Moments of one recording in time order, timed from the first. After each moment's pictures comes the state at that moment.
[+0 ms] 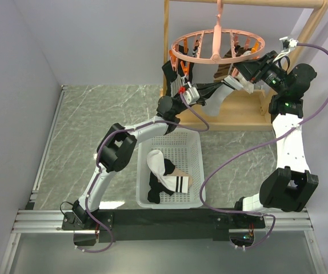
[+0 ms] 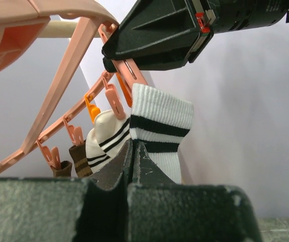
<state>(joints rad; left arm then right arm) -0.78 2.31 1.83 1.27 0.48 0.05 -0.24 1.43 1.42 0.33 -0.94 0.57</state>
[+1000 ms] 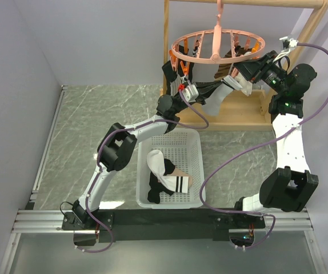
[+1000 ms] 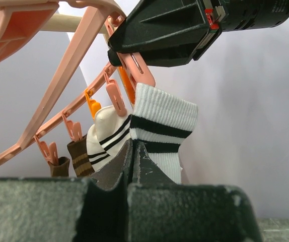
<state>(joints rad) -0.77 2.32 1.86 1.25 0.49 0.01 -0.24 1.43 1.42 0.34 -0.95 0.58</state>
